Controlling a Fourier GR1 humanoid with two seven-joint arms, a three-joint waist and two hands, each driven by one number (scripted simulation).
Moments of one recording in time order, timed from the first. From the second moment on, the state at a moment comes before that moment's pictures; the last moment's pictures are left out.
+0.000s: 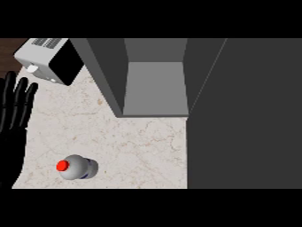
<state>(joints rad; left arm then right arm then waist) 0.01 0.09 0.00 -2.10 0.01 -0.01 0.01 -0.03 -0.07 0.02 -2.10 0.02 -0.01 0.00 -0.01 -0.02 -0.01</state>
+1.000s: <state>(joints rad) 0.55 0.47 -0.18 -2.35 0.60 -0.61 0.11 0.33 -0.11 0.06 -2.40 -0.24 0.12 0.19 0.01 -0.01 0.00</state>
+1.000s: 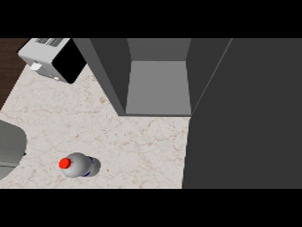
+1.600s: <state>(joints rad) 0.82 0.60 0.01 -2.34 0.65 -0.80 -0.09 0.41 -0.13 0.03 -2.41 -0.25 0.16 0.19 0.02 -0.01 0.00</state>
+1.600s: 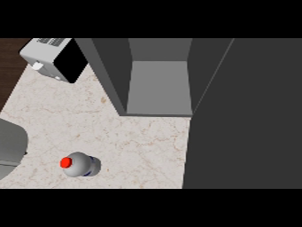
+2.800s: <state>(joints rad) 0.89 0.68 0.28 -2.26 0.82 -0.80 -0.22 0.52 -0.15 -0.05 -2.42 -0.29 0.28 0.12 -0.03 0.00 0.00</state>
